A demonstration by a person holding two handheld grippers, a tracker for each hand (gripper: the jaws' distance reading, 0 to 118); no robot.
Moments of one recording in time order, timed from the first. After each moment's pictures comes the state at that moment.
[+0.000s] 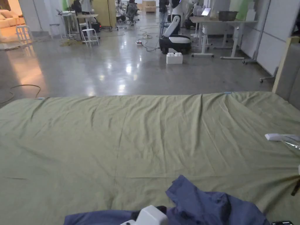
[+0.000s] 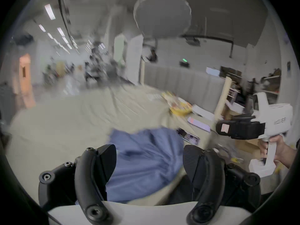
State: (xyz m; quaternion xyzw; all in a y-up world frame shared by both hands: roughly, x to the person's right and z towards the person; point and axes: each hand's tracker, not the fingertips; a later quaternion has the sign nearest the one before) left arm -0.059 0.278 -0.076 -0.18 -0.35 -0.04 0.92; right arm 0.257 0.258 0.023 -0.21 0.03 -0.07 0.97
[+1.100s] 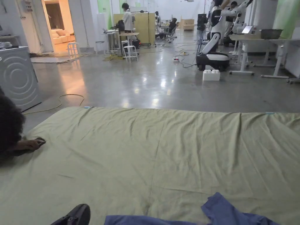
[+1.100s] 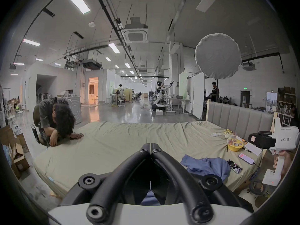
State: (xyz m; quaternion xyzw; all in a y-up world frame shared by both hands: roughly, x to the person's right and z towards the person) left arm -0.187 0.355 0.052 -0.07 -0.04 0.00 1.00; right arm 0.221 0.309 0.033 -0.10 0.06 -0.03 0.99
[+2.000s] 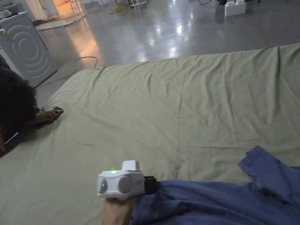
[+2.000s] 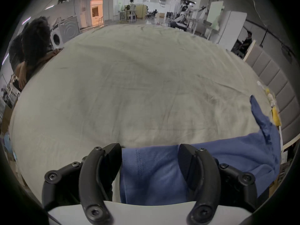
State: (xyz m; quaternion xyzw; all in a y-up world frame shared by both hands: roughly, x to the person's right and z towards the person) left arm -0.234 0.103 -0.291 -0.48 0.00 0.04 0.88; right arm 0.245 0.212 0.022 -0.32 0.03 -0.03 0.95
